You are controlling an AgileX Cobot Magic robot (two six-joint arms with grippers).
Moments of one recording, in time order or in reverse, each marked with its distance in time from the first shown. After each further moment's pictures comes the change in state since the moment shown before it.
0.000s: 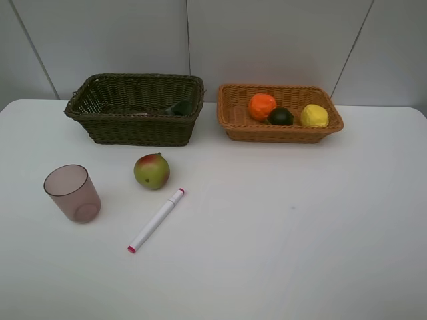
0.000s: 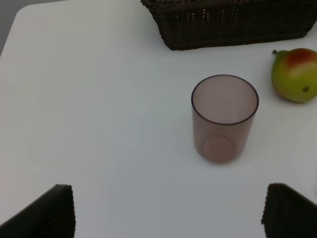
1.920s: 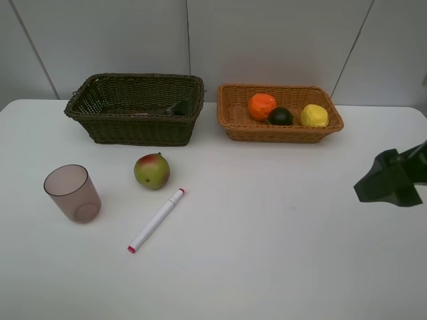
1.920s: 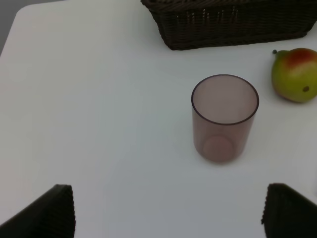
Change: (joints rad) left arm 0.000 0.000 0.000 0.000 0.000 0.000; right arm 0.193 0.886 -0.154 0.059 -0.070 -0.025
